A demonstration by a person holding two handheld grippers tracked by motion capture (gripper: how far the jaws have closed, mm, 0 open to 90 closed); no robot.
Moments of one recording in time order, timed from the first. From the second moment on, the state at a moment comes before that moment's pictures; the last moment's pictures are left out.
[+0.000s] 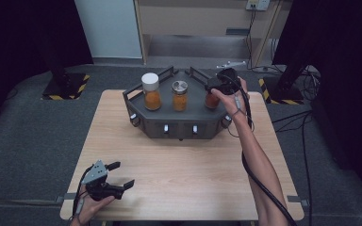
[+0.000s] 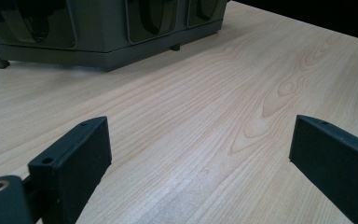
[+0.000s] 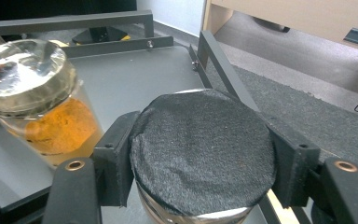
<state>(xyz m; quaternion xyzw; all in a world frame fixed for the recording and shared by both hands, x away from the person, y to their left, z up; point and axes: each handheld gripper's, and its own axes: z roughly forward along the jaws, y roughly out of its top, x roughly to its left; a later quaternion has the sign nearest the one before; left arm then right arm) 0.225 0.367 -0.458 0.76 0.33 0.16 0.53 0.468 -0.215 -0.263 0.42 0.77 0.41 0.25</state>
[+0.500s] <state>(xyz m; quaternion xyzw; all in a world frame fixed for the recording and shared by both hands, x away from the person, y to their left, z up) 0.225 0.366 -0.458 0.76 0.33 0.16 0.53 0.474 -0.214 -0.275 0.42 0.77 0.41 0.25</state>
